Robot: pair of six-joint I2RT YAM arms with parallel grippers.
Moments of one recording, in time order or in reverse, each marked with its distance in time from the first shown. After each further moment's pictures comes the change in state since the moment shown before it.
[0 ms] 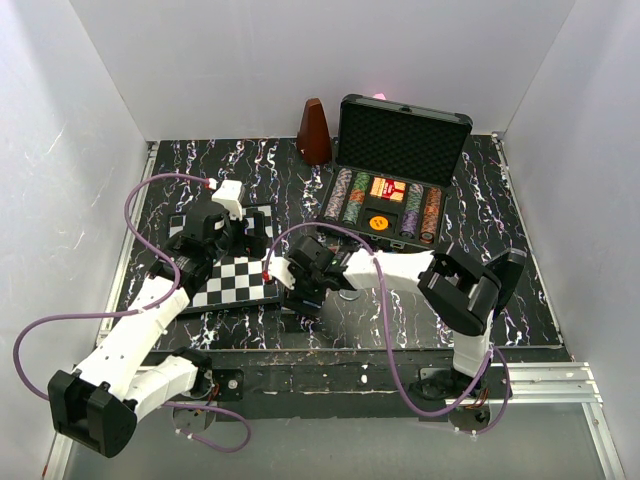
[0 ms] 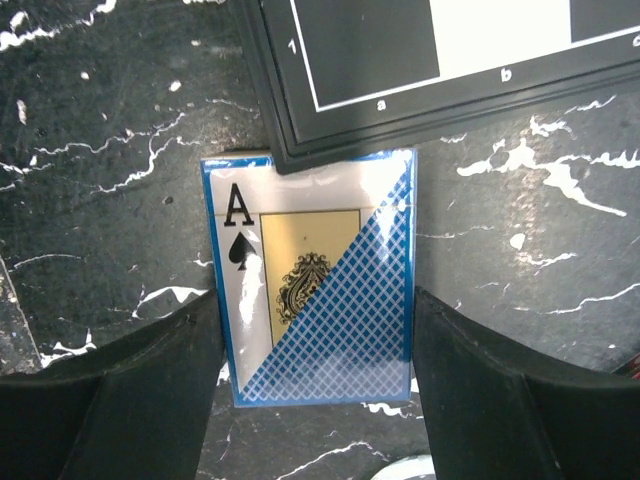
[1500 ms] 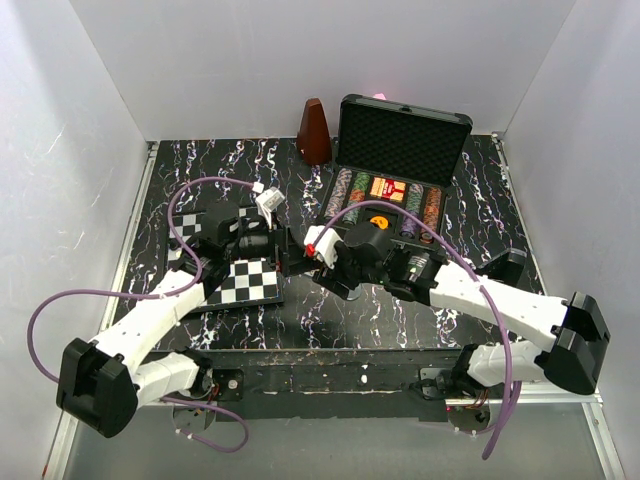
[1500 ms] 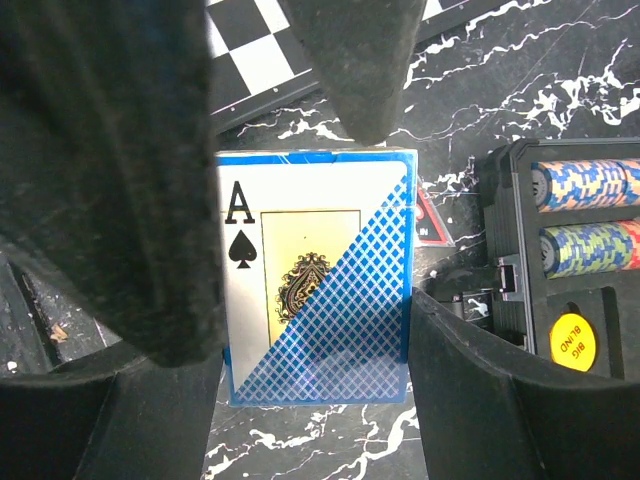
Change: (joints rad) left arm -0.076 0.109 -0.097 0.443 0.856 -0.287; right arm -0.015 -0.610 -0.204 -0.003 0.230 0.091
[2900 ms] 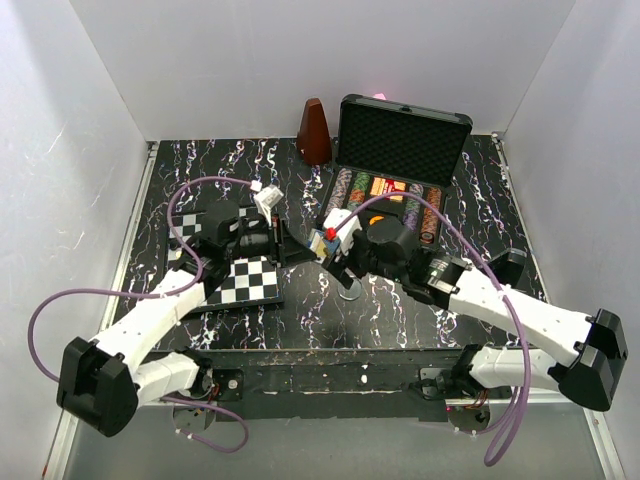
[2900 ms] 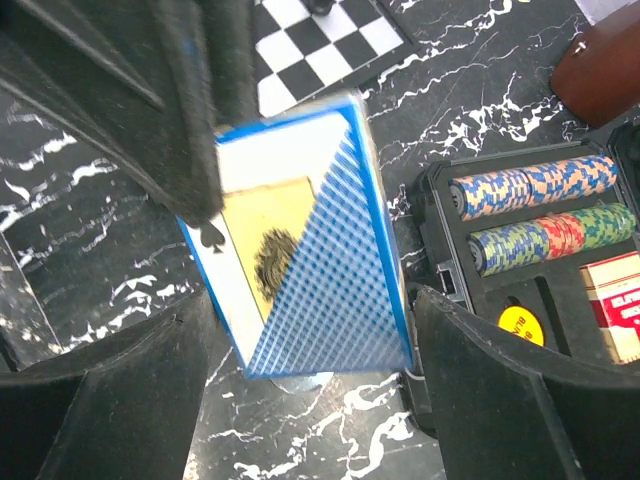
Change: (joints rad) left arm -0.011 0.028 0.002 0.025 -0.001 -0.053; right arm -0.025 -0.119 -0.050 0.099 0.094 0.024
